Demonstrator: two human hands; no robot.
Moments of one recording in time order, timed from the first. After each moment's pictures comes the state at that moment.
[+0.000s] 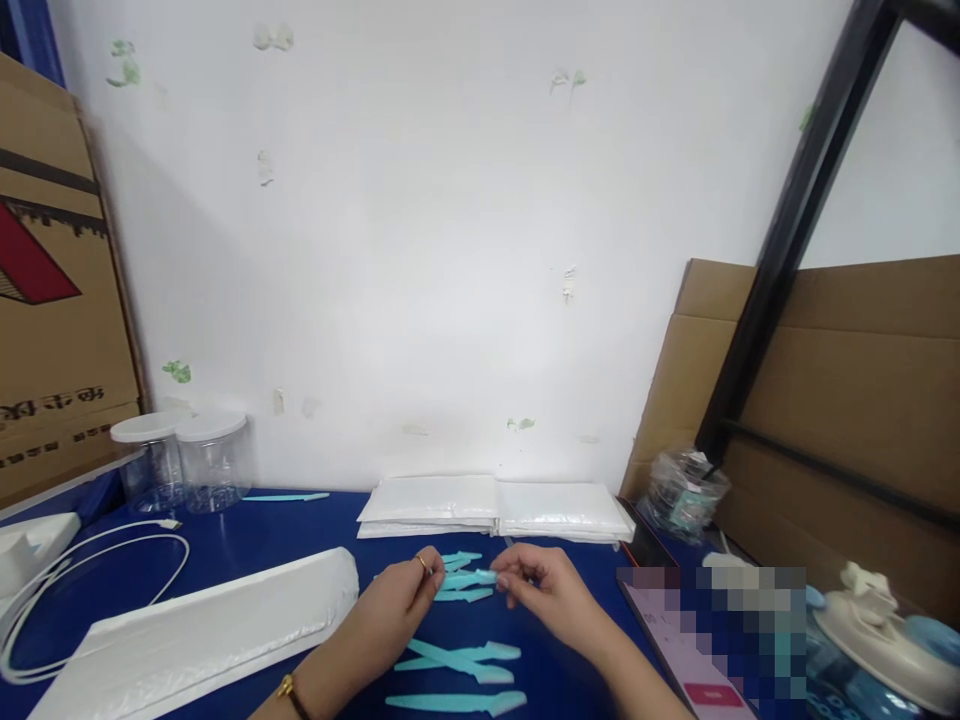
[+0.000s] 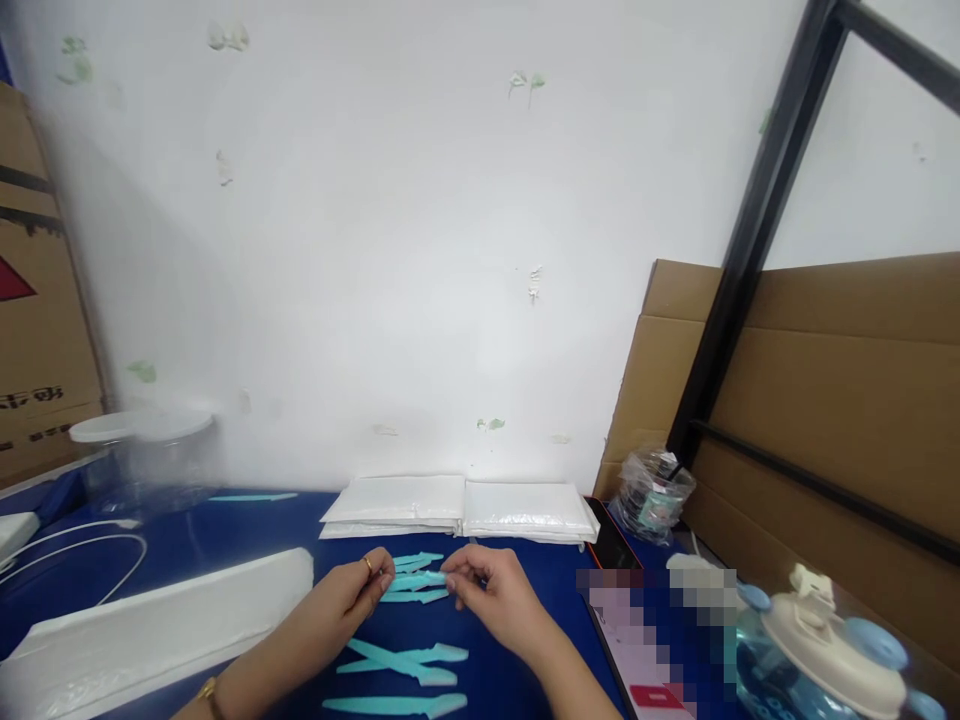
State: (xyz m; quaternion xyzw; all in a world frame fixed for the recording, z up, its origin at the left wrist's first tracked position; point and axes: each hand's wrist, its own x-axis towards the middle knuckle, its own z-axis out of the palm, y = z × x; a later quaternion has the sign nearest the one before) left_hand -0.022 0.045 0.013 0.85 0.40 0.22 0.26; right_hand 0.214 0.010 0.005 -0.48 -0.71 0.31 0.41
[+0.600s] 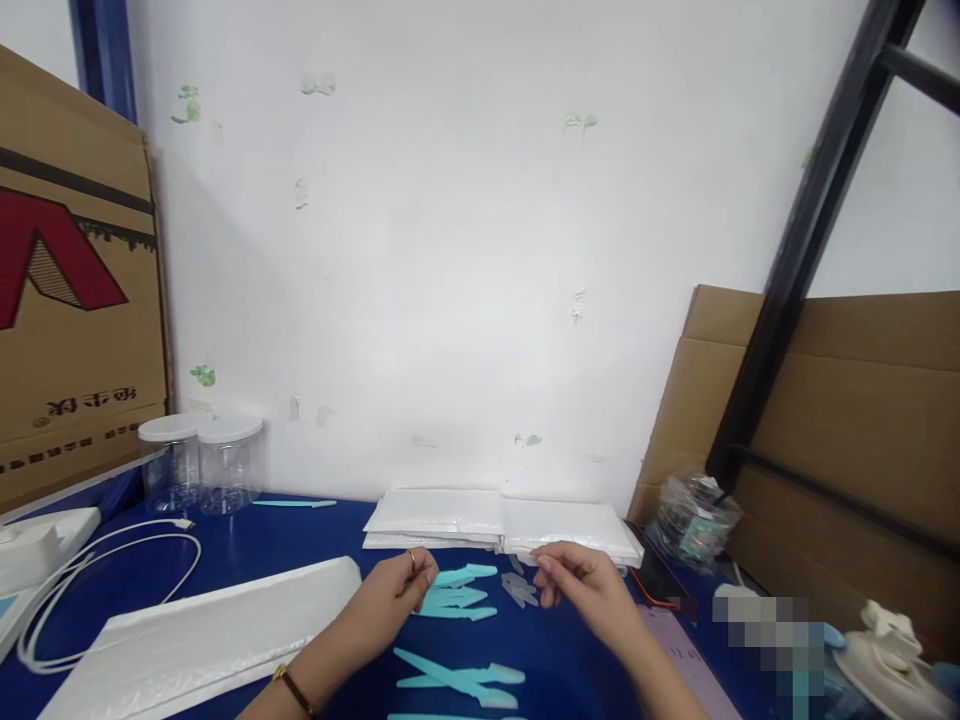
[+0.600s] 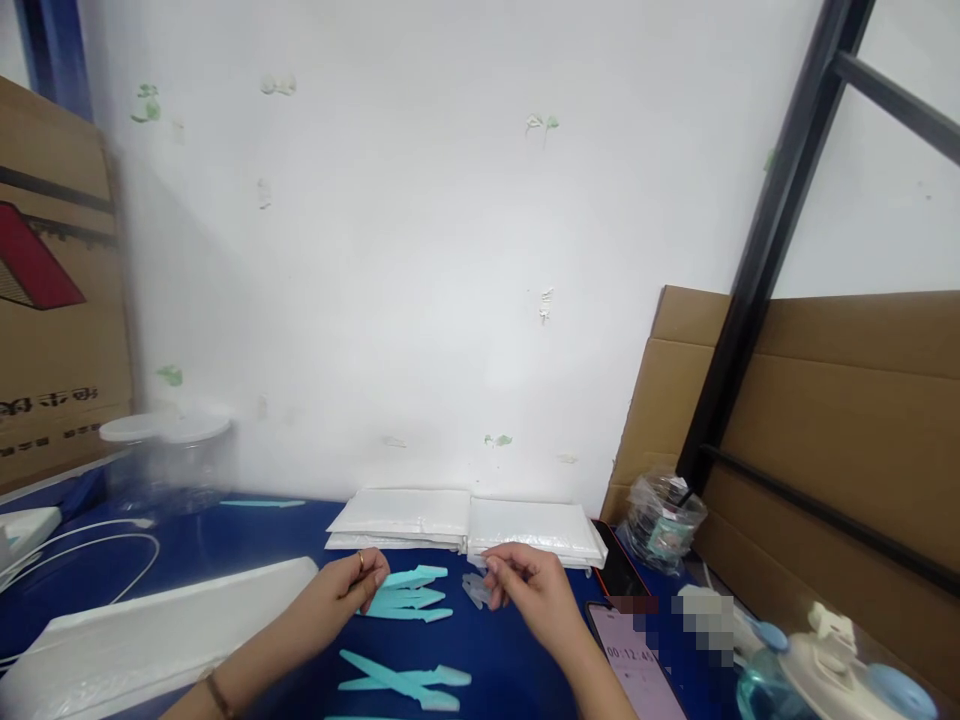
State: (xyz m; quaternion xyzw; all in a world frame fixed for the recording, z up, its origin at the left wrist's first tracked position) left_hand -0.034 0.061 0.011 0.80 0.40 0.27 0.35; right_hand 0.241 0.012 0.017 -0.49 -0.64 0.32 0.50
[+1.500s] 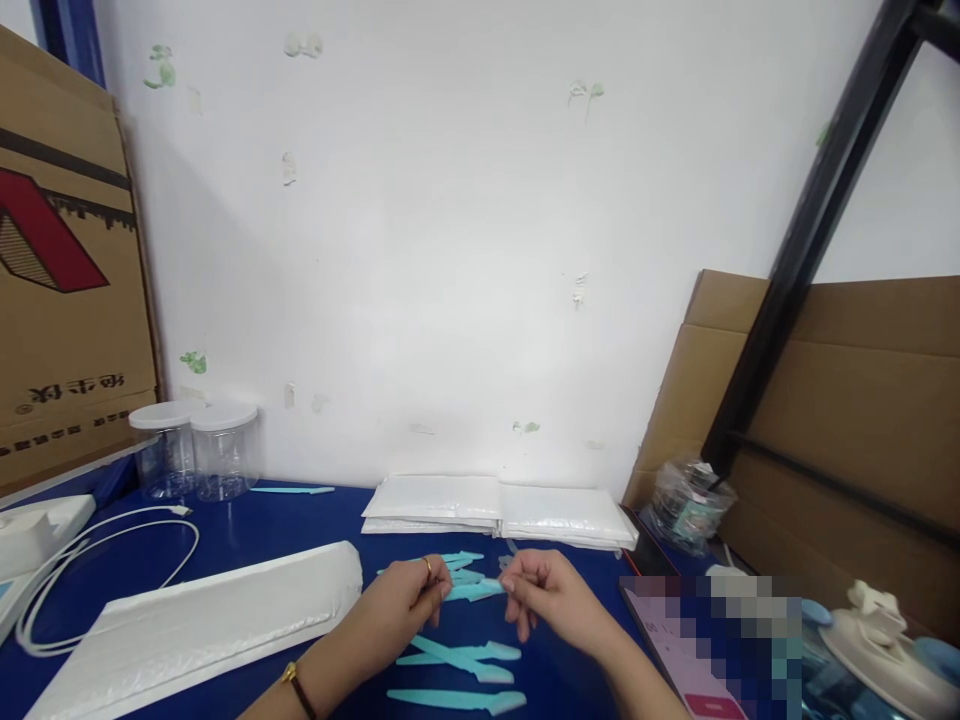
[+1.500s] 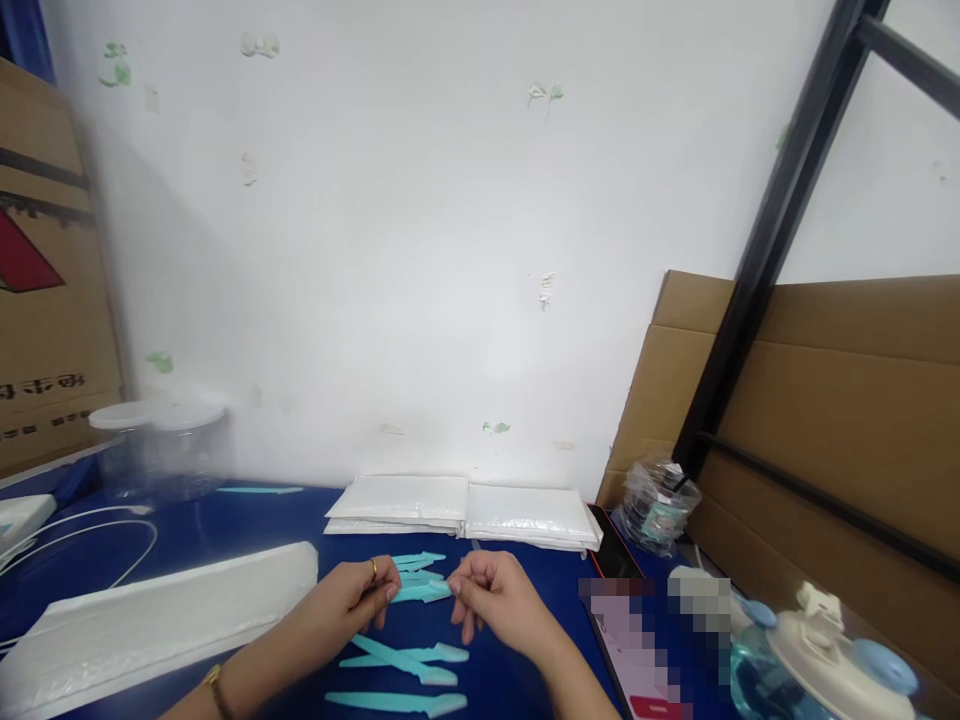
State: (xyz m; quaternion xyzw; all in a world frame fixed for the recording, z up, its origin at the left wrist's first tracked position) left_hand -0.024 0.041 0.014 0.84 0.38 0.20 0.31; right_hand 0.214 0.013 -0.001 -0.46 -0.64 0.48 0.39
